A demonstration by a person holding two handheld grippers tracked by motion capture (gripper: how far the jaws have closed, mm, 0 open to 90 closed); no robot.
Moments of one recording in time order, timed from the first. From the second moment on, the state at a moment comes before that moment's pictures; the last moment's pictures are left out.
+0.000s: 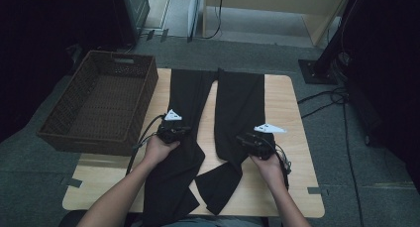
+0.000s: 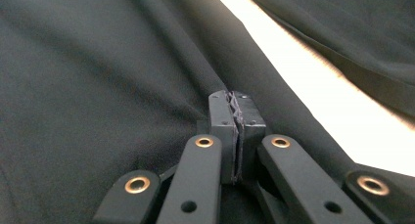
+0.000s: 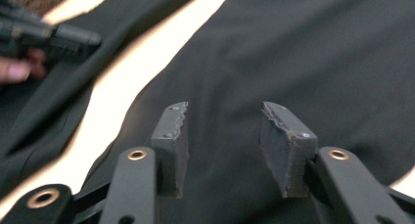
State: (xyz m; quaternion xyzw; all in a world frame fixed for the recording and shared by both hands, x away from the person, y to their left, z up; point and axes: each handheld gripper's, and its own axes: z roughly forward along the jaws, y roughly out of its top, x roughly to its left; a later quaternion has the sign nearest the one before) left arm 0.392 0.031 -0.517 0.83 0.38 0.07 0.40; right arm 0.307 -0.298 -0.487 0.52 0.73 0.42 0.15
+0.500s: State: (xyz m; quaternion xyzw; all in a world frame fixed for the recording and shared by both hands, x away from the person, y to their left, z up) left arm 0.395 0.029 -0.516 0.83 0.39 0.07 0.40; right arm 0.246 -0.259 -0.506 0.50 0.78 0.37 0.10
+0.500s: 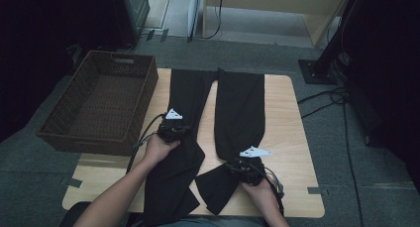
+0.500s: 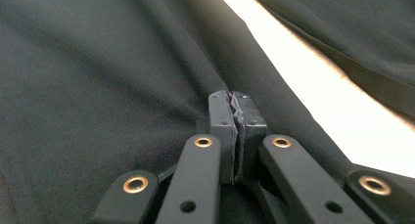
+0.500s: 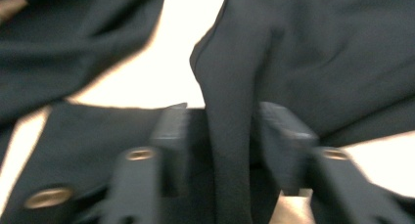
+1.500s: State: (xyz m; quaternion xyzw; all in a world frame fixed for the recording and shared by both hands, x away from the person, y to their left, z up) left arm 0.396 0.029 -0.518 0.82 0.38 0.07 0.41; right arm 0.348 -0.211 -0.451 0.47 0.79 0.39 0.11
